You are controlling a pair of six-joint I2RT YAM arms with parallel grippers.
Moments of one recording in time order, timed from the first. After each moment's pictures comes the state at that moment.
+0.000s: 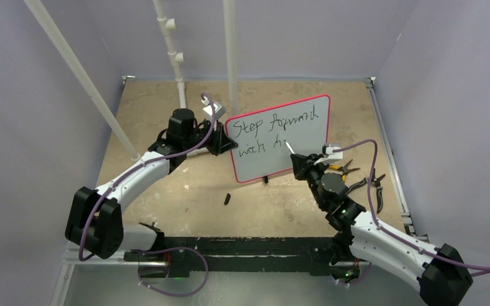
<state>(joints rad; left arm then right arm) -0.43 1.34 0.88 0.04 0.61 -0.15 0.73 0.73 0.25 0.41 0.48 0.48</state>
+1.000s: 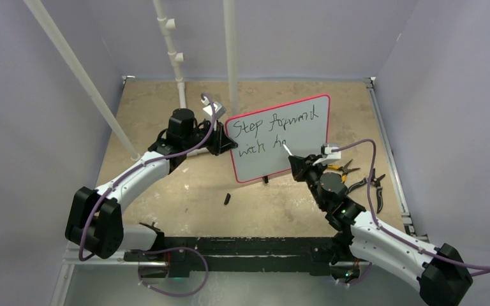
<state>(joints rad) -0.43 1.34 0.88 0.04 0.61 -0.15 0.73 0.73 0.25 0.40 0.45 0.50</state>
